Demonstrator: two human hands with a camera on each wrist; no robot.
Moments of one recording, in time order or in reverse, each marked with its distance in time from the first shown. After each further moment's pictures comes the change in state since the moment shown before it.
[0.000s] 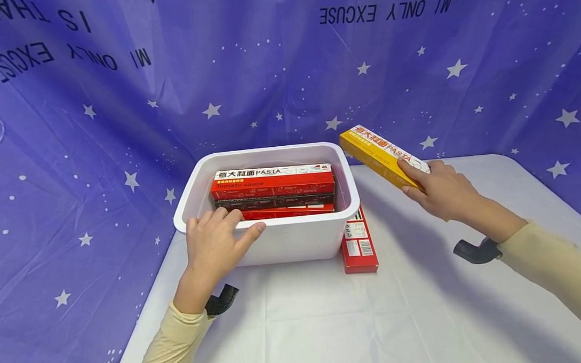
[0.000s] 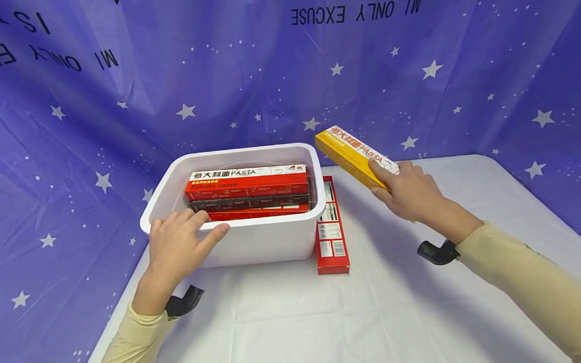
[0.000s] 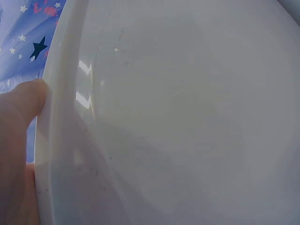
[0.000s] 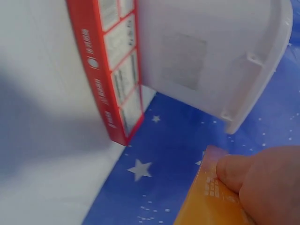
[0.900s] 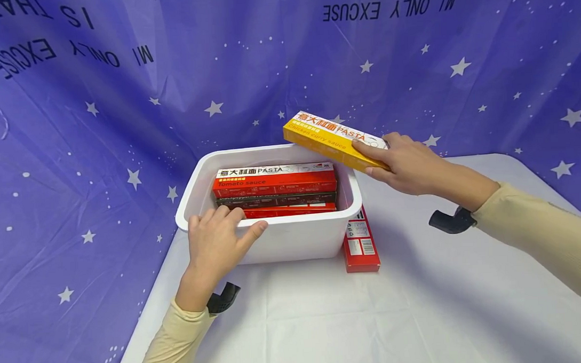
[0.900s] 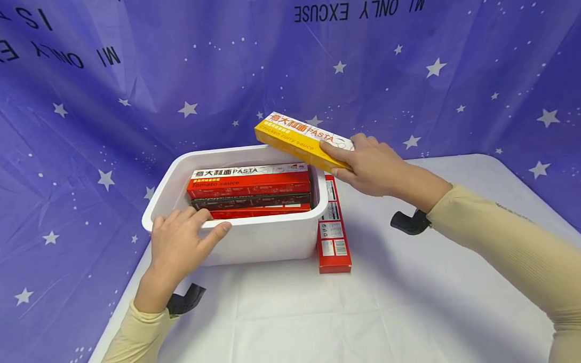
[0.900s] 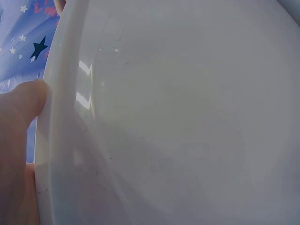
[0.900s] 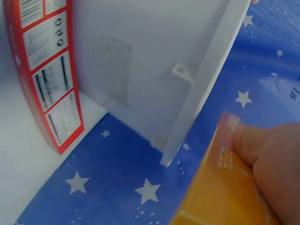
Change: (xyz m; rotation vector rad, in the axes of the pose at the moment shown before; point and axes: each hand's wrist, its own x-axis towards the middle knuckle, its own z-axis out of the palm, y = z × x) left_hand 0.000 0.000 -0.001 0.003 0.007 0.003; right_hand 0.030 -0.065 -0.053 0.003 0.047 -0.254
